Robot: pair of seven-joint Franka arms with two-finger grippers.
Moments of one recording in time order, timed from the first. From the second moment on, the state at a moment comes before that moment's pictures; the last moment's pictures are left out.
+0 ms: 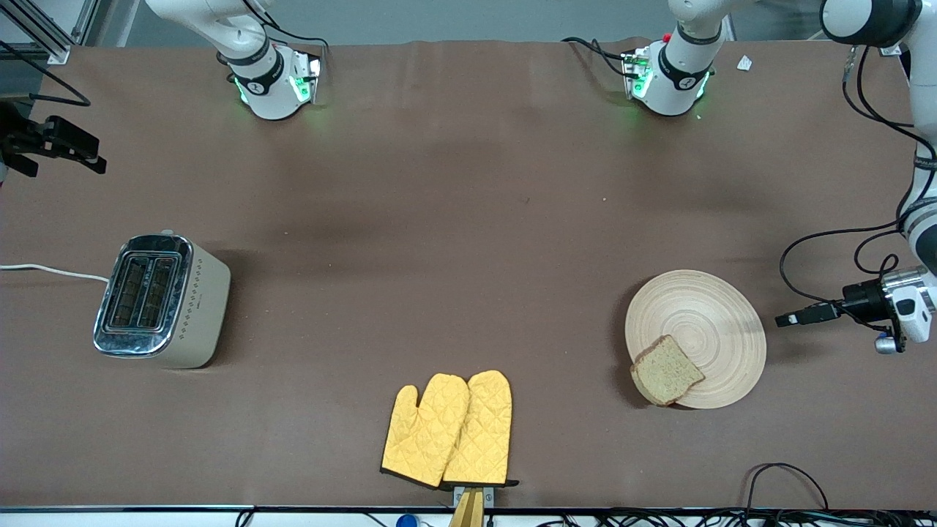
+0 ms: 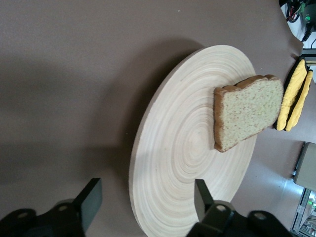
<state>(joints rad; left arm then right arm) 0.41 0.74 -0.01 -1.56 -0.77 1.91 0.56 0.16 -0.05 -0.19 -1.54 -0.02 1.43 -0.08</state>
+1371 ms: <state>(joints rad) 0.41 0.84 -0.02 -1.56 -0.87 1.93 0.68 0.16 -0.05 -0.19 -1.55 -0.02 1.43 -0.08</state>
